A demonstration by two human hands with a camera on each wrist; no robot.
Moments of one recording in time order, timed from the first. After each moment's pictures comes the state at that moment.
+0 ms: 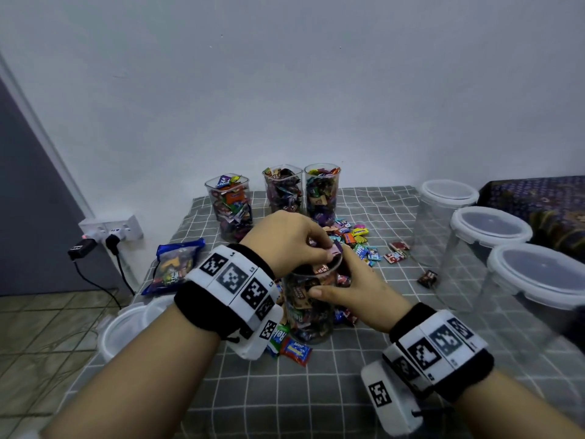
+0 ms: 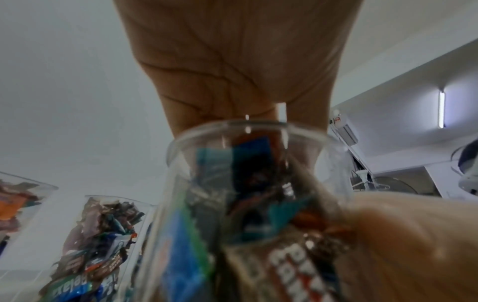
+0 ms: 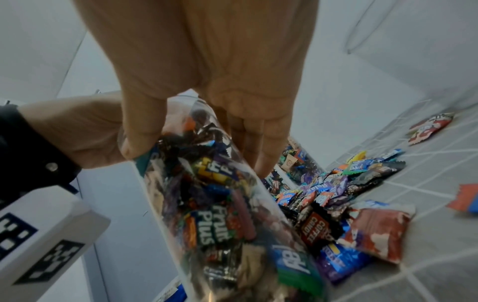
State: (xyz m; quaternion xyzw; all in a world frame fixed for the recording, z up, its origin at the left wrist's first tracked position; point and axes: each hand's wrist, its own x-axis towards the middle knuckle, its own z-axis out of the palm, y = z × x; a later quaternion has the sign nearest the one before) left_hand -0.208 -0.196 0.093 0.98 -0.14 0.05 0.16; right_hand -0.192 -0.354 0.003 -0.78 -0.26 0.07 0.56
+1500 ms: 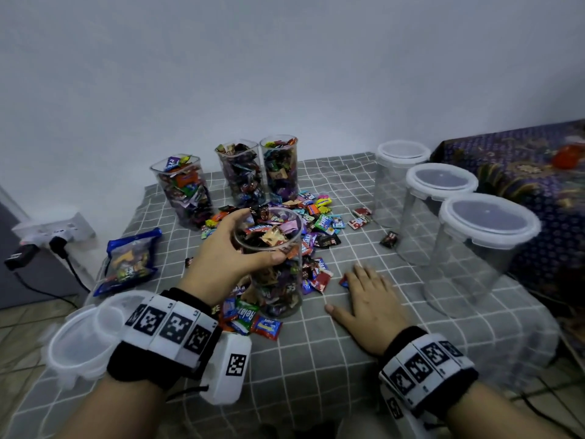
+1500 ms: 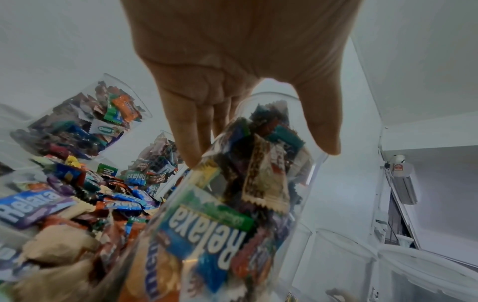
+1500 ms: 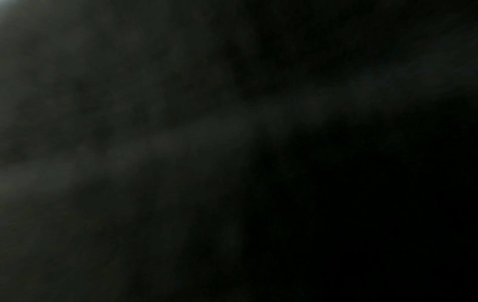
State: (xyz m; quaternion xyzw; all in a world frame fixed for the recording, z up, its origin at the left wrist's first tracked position) left_hand -0.226 -0.178 0.026 0.84 -0.02 0.07 0.54; right_hand -0.224 -0.405 -0.065 -0.99 -0.10 0.07 0.10
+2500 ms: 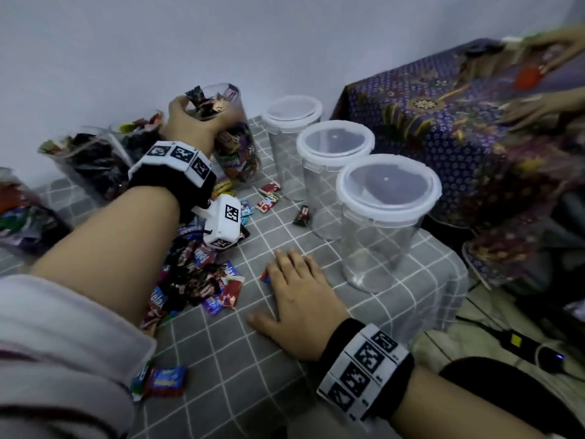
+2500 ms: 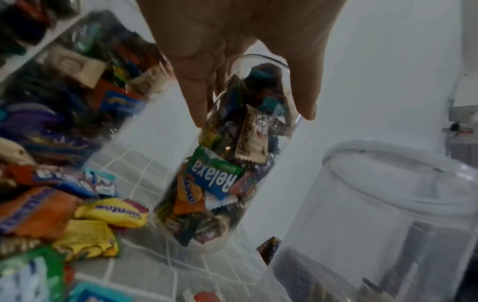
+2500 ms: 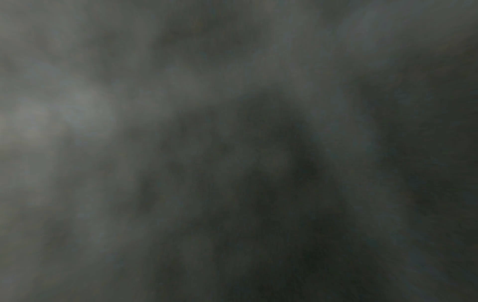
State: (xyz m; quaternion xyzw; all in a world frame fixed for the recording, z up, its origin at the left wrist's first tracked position) left_hand 0.009 -0.314 0.041 0.82 0.00 0.16 0.56; right_hand -0.221 -0.425 -0.060 -0.98 -0.11 0.06 0.15
